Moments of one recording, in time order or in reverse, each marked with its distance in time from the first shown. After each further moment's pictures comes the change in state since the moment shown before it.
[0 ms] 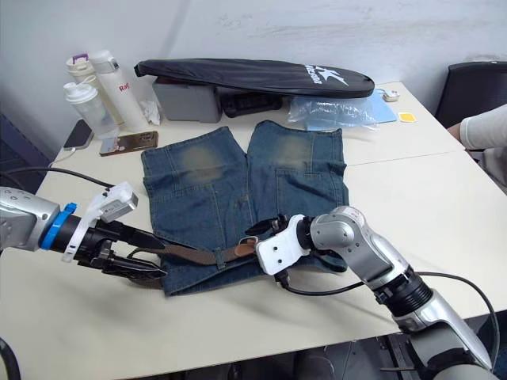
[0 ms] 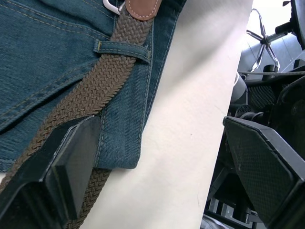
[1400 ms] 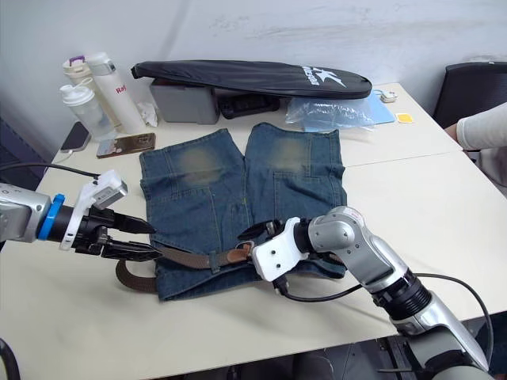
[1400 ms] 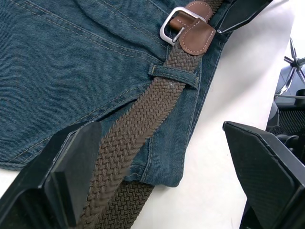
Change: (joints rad) left arm -0.015 -0.028 0.015 0.107 0.091 -0.040 0.031; right arm 0.020 0.017 -0.012 -0.101 0.068 0.056 0.081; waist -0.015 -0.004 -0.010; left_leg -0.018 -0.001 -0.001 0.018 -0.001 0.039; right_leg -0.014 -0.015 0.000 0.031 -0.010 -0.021
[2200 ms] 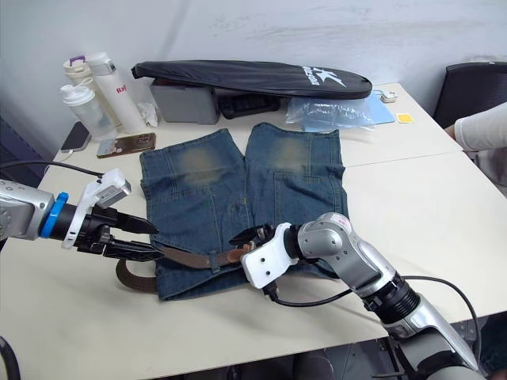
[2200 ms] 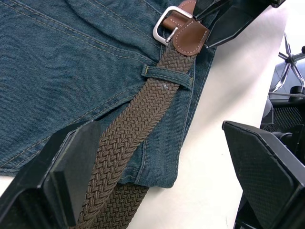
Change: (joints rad) left arm -0.041 -0.001 -0.030 -0.001 0.000 0.021 -0.012; right arm 0.003 0.044 0.041 0.016 -0.068 -0.009 -0.048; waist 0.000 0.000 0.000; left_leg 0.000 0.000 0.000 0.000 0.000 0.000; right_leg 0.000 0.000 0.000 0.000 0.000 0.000
